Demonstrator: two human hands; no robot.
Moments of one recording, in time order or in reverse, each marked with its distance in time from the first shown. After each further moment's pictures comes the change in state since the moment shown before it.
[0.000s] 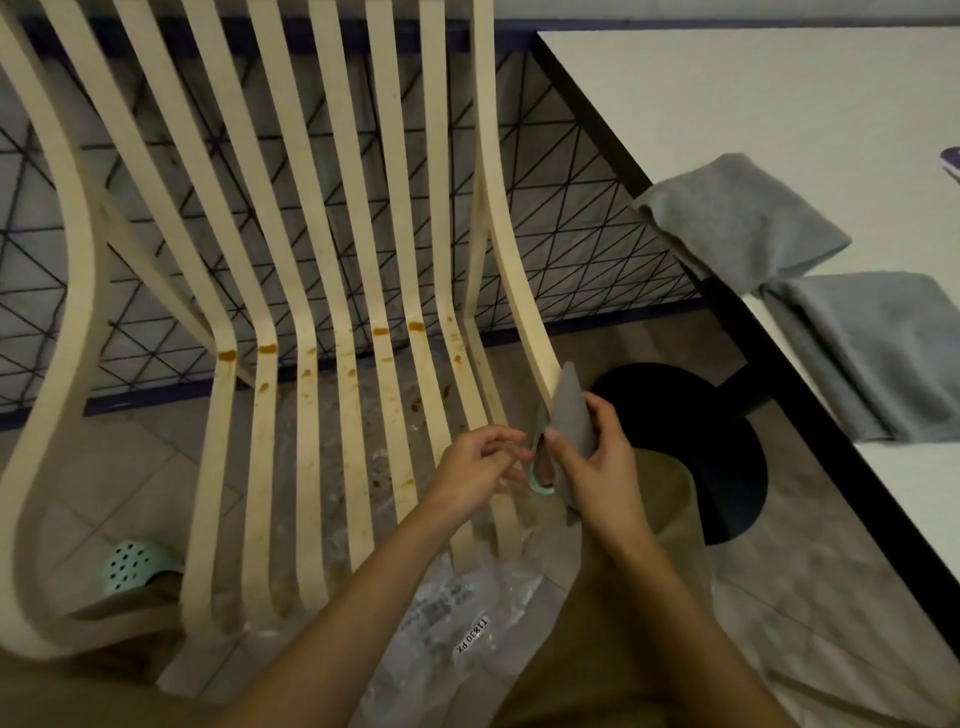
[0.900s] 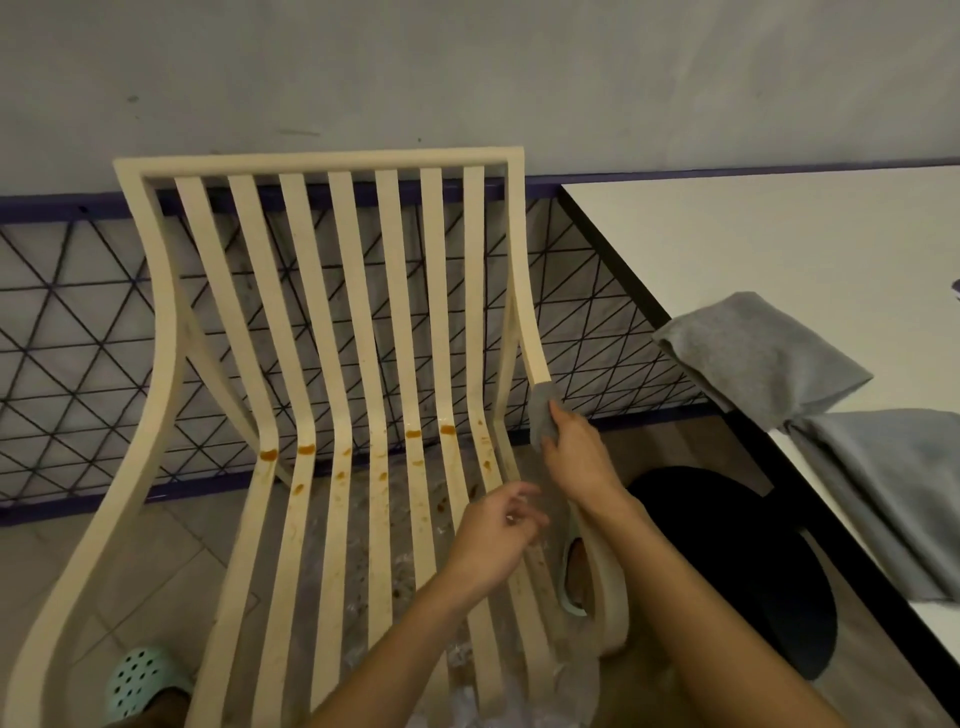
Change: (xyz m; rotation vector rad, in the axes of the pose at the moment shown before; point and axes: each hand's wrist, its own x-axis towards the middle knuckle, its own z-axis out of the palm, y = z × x) left_hand 0.022 0.035 -0.024 0.203 0.087 0.171; right_hand 0.132 -0.059 0.041 -0.520 -0.155 -0.078
